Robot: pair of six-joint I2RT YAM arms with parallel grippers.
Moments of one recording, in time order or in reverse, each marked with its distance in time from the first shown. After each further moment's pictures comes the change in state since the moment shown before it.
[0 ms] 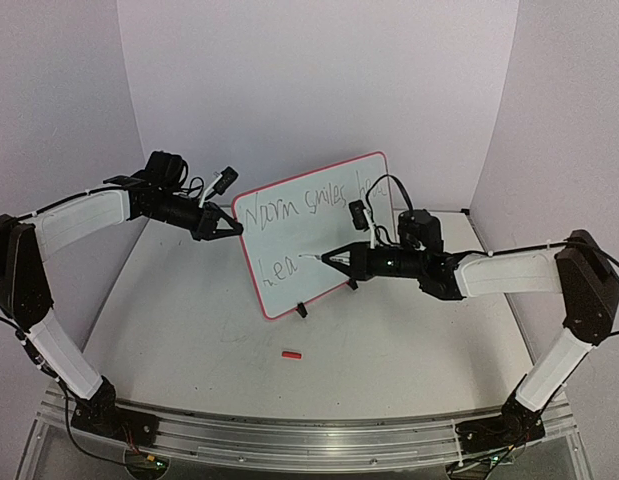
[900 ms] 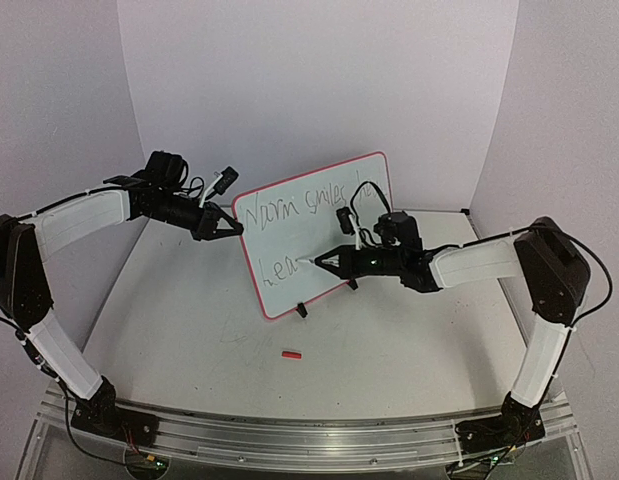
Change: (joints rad) left arm -0.003 0.000 0.000 0.001 -0.005 0.000; right arm -0.025 0.206 0.134 -0.030 0.015 -0.022
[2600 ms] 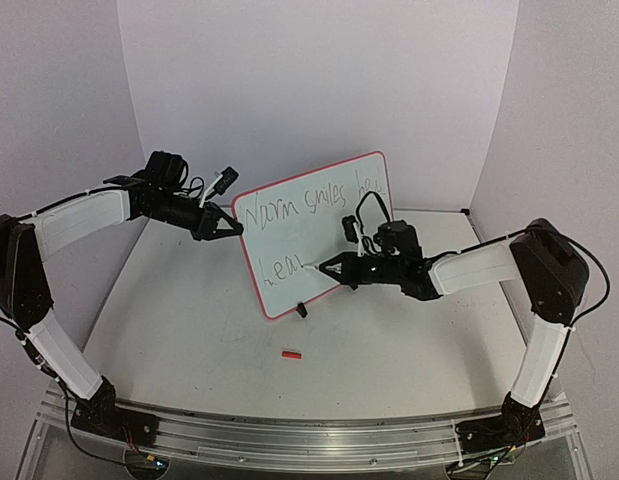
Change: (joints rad) left arm 0.000 0.000 0.000 -0.001 -0.004 -0.002; right arm 0.005 0.013 -0.052 0.031 0.101 0.093
